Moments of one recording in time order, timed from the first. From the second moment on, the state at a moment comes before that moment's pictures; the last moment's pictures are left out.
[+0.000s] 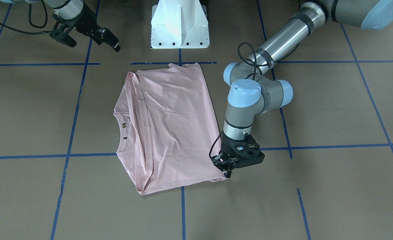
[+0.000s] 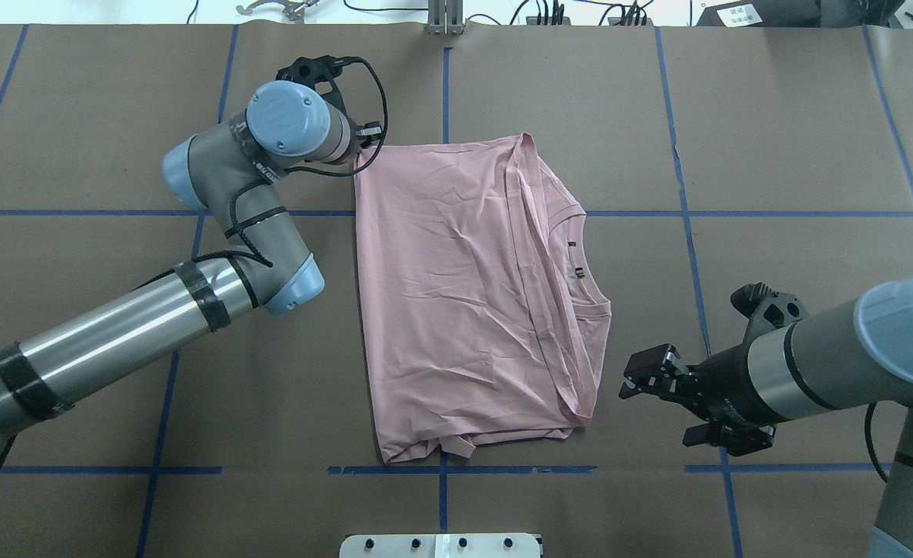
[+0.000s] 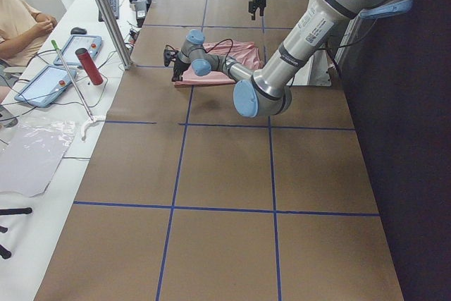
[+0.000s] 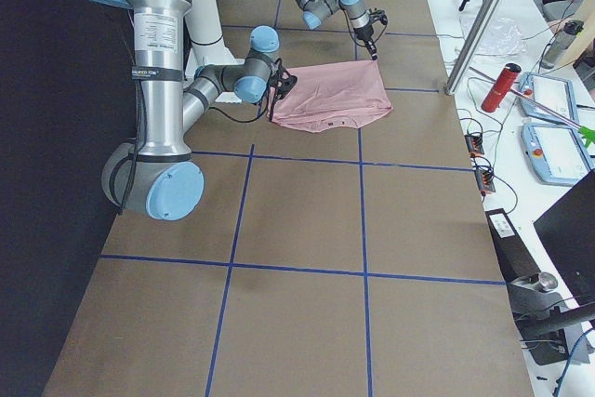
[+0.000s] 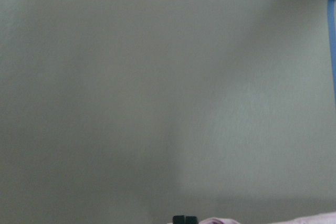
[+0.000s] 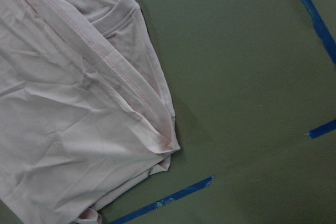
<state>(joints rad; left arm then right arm) -0.72 -2.43 -1.05 -2.21 -1.62 -1.38 0.48 -1.59 2.24 -1.19 2.05 1.93</state>
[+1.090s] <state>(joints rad) -0.77 -2.29 -1.26 -2.33 -1.74 -1.34 0.30 -1.41 2.06 -1.25 1.71 1.96</state>
